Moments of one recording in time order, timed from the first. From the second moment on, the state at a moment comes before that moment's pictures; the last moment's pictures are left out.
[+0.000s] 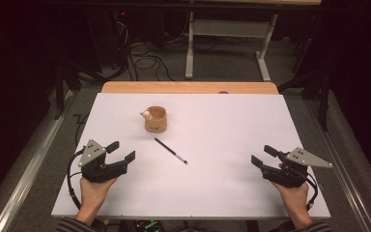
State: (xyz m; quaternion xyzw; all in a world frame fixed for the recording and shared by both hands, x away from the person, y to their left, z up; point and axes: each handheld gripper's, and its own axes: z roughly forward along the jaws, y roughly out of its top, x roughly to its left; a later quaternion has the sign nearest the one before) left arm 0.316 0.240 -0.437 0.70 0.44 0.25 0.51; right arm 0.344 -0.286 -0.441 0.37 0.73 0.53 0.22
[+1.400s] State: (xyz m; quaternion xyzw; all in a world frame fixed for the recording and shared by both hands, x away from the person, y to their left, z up) left arm 0.322 0.230 -0.421 0.71 0.41 0.21 0.53; right arm 0.346 -0.287 -0.442 0.37 0.74 0.52 0.21
